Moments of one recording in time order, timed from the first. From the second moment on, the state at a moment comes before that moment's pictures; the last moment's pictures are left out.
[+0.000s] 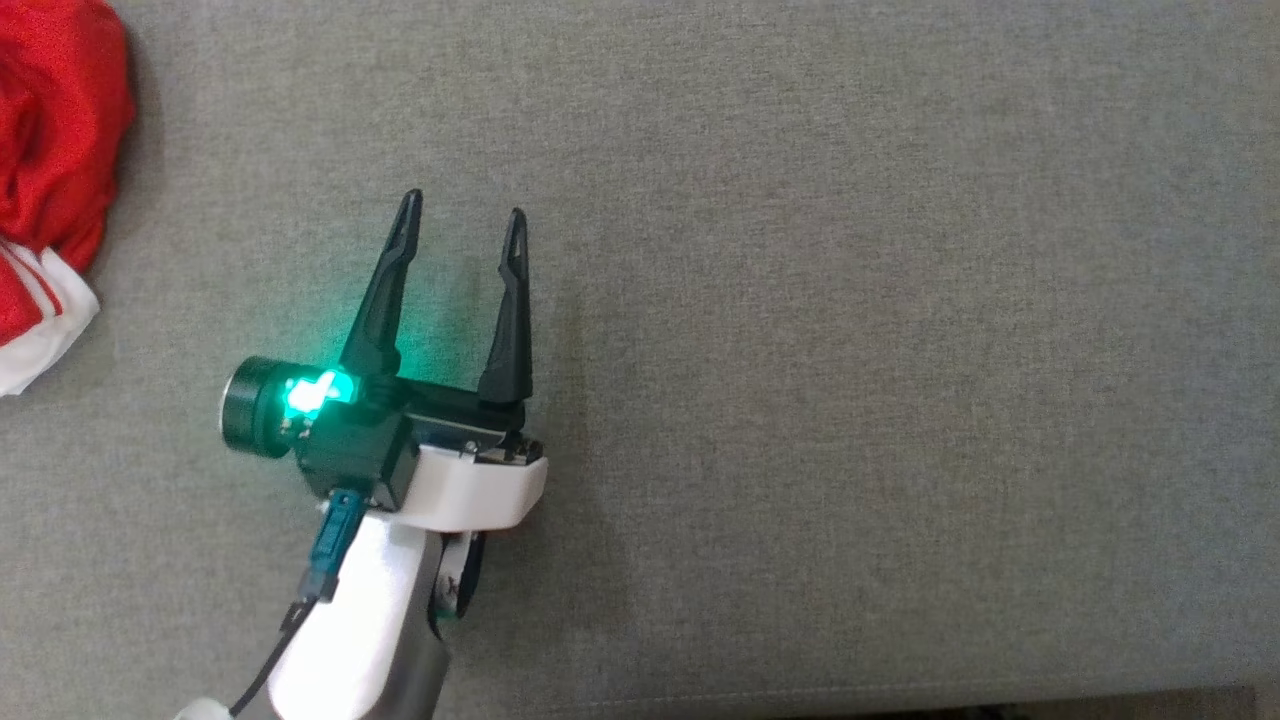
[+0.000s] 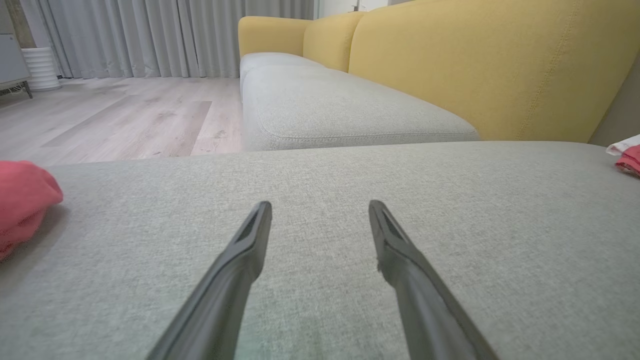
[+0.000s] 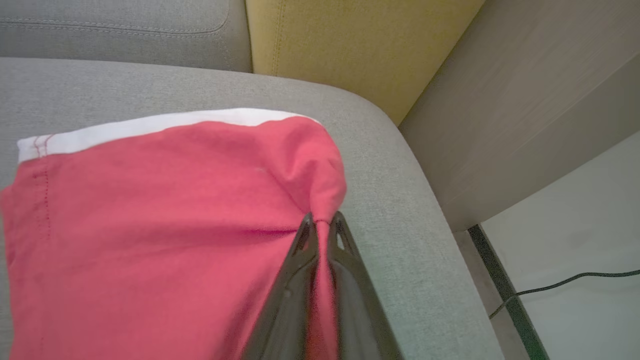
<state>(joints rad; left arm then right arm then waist) -0.32 0.05 -0.33 0.09 -0.09 0.10 -0.26 -0.59 -0.96 0.20 0.70 0.77 0.13 0.02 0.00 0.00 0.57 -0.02</state>
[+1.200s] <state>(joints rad) 0.08 0.05 -0.19 0.27 -0.11 0.12 -0.26 -0.01 -0.10 0.19 0.35 0.28 0.13 -0.25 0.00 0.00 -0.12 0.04</state>
